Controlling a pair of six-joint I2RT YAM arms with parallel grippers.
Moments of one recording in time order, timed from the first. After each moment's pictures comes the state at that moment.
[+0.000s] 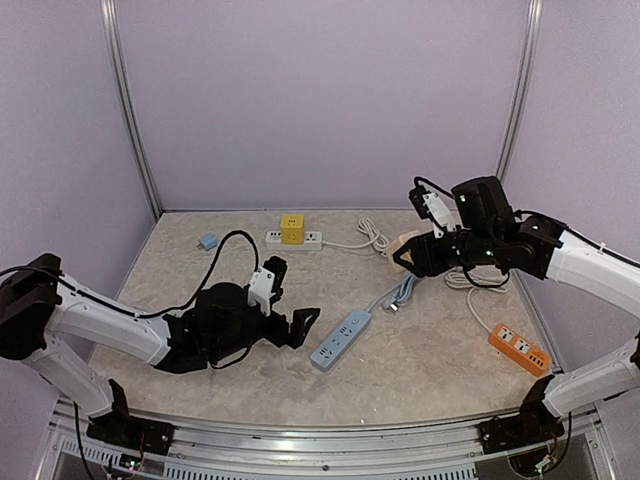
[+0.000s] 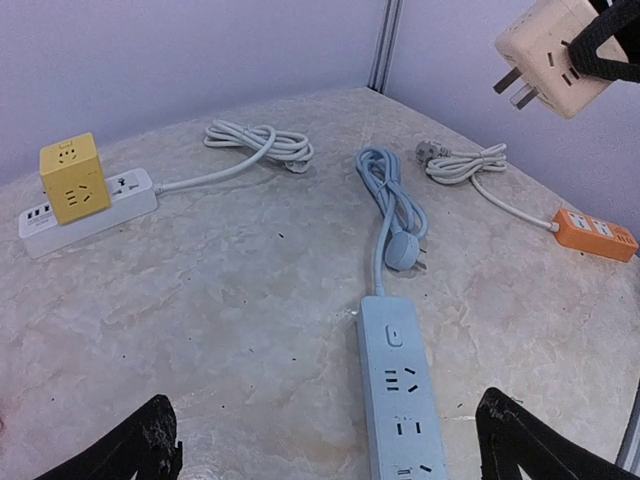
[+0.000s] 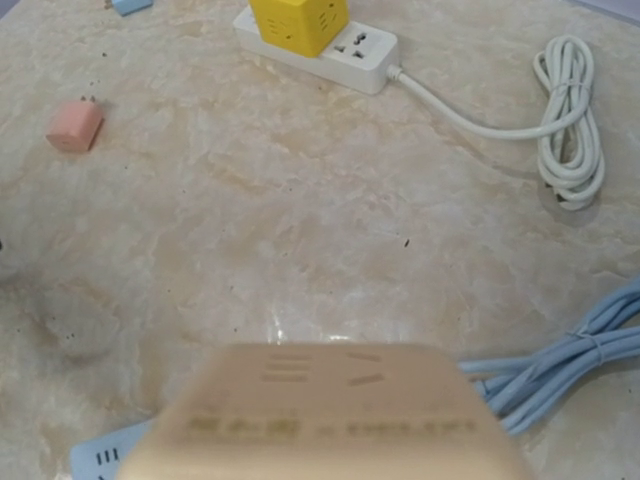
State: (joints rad) left arm -1.07 1.50 0.58 0.65 -0.32 -0.22; right arm 0.72 1.22 1.09 -0.48 0.01 0.20
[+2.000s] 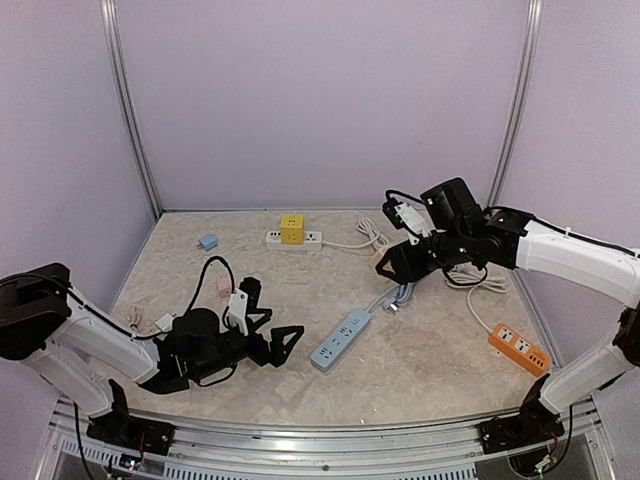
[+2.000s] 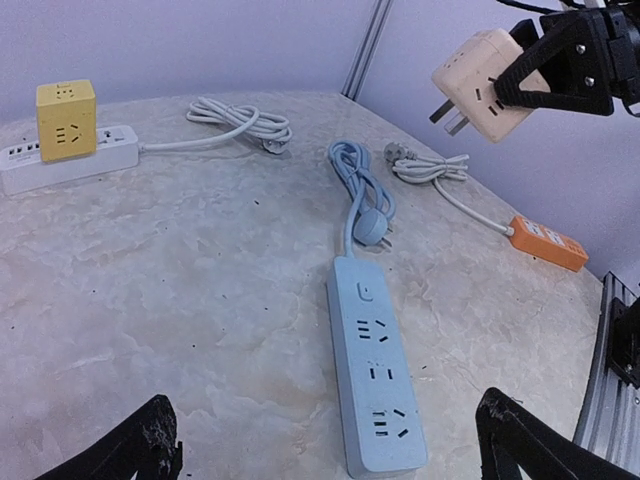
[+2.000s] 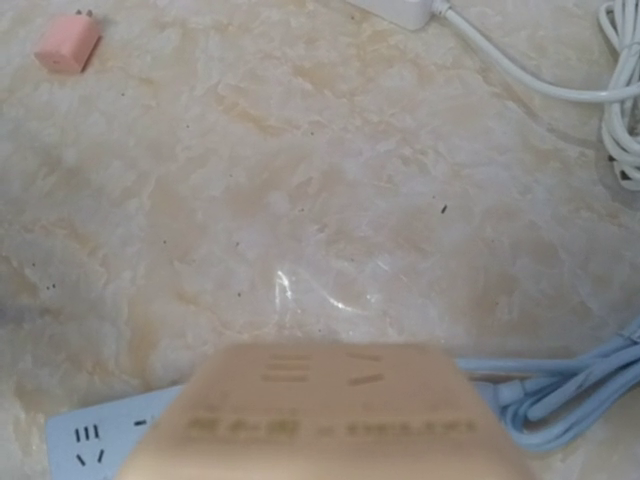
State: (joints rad) left arm -1.07 1.50 0.34 0.96 -0.25 -0.35; right arm 0.74 1.39 1.16 -0.50 -0.03 0.14
